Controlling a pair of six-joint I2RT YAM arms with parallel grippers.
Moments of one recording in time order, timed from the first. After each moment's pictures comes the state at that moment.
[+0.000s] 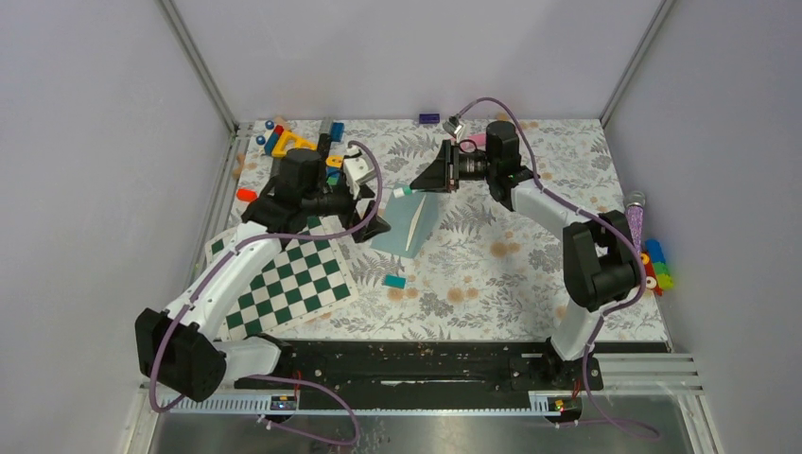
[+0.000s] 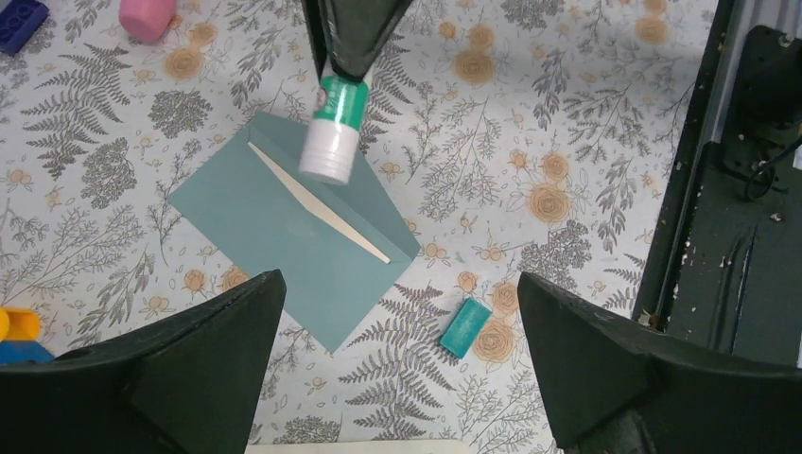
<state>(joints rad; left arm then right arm) -0.41 1.25 1.12 -0.42 0.69 0.33 0.36 1.76 1.24 0.22 -1.12 0.82</state>
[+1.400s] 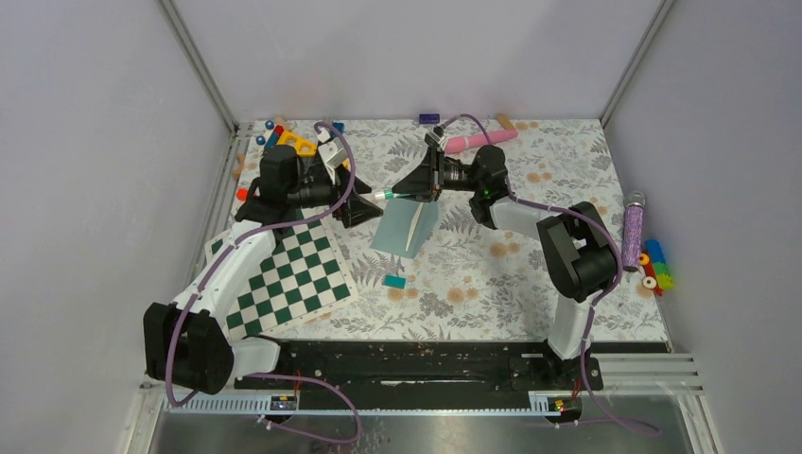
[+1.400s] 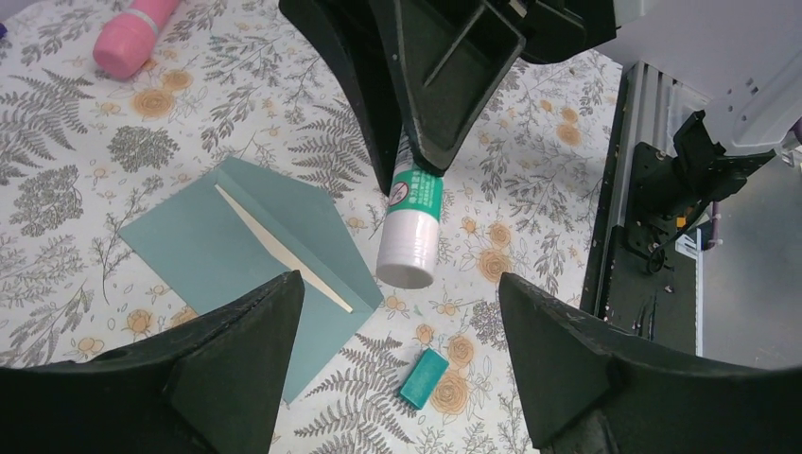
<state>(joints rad) -0.24 1.26 1.00 -0.11 0.97 0.05 0.46 1.88 1.12 1.00 -1.08 1.50</state>
